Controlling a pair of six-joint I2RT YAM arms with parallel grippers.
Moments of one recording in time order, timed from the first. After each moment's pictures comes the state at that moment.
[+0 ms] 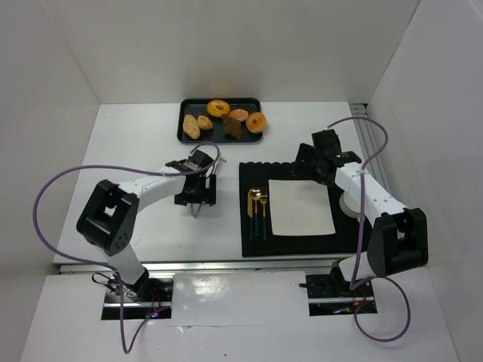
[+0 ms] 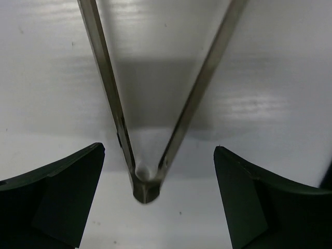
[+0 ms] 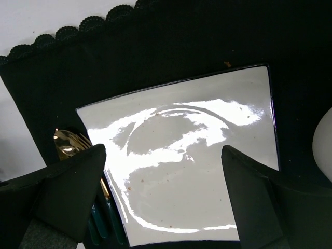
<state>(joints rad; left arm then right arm) -0.50 1.67 1.06 -0.62 -0.16 -0.52 0.21 1.41 1.05 -0.58 0.11 0.51</state>
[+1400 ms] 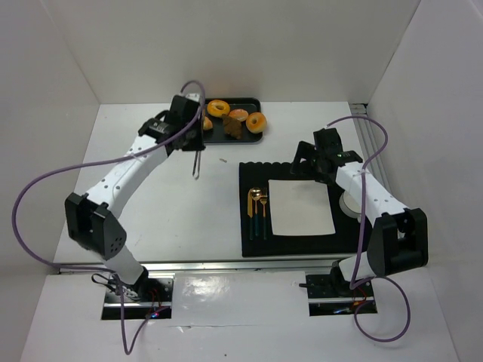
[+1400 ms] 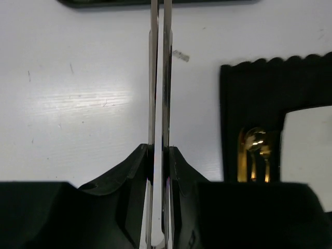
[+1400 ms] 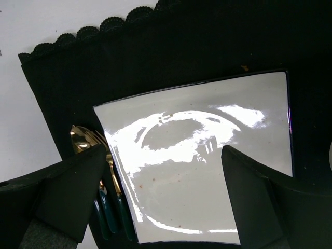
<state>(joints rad) -0.42 1.58 1.49 -0.76 -0.16 -0.38 0.20 1.41 1.05 -0.56 0.04 0.51</state>
